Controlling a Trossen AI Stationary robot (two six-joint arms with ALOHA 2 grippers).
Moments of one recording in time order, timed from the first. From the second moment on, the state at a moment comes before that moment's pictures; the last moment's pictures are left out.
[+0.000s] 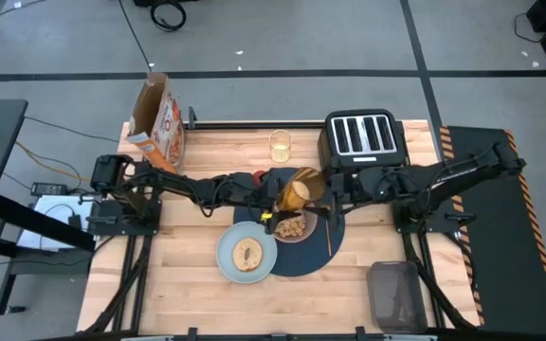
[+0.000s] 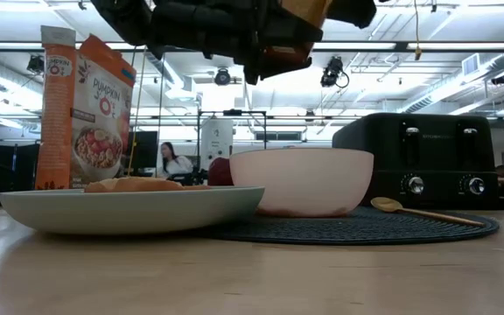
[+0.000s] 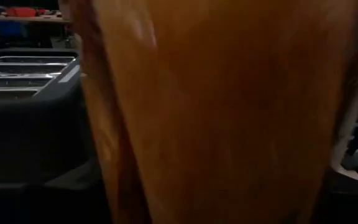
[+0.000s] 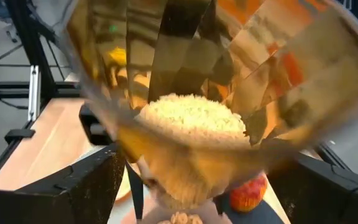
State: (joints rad) left arm -0.04 1.71 0.96 0.62 0.00 -0.04; right arm 0.20 1.10 0.85 -0.02 0.31 0.03
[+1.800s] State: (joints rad) left arm 0.00 1.71 0.96 0.57 -0.09 -0.02; right arm 0.16 1.51 1.71 -1.02 0.14 -0.18
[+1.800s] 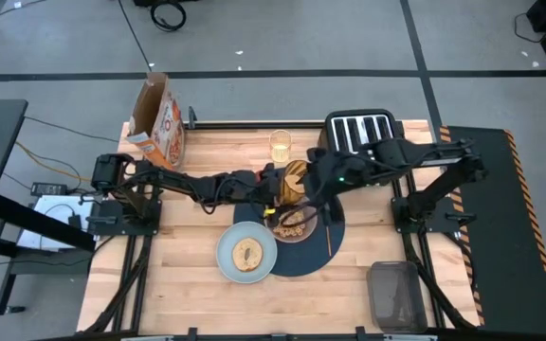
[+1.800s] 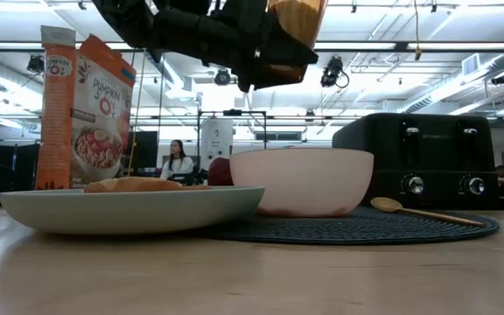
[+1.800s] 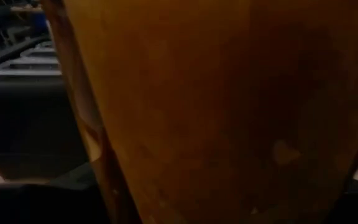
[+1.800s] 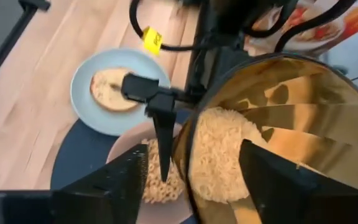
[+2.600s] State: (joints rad) left arm 0.03 1.71 0.96 0.49 -0.11 -0.03; right arm 0.13 1.57 1.73 -1.12 0.13 -0.17
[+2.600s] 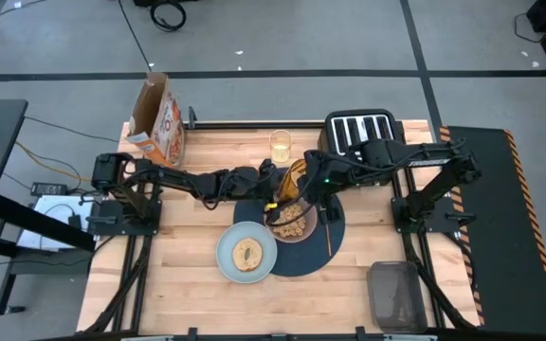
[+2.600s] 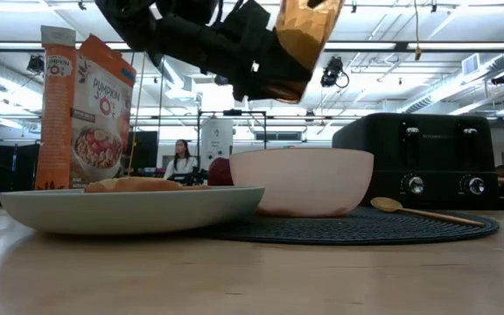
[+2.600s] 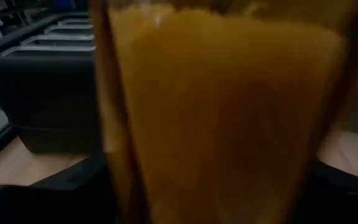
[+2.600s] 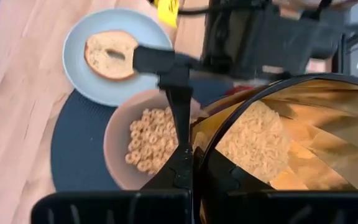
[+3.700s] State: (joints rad) left arm -0.38 1.15 0.96 -0.61 -0.52 -0.38; right arm -0.16 1.68 1.60 -1.19 0.10 0.18
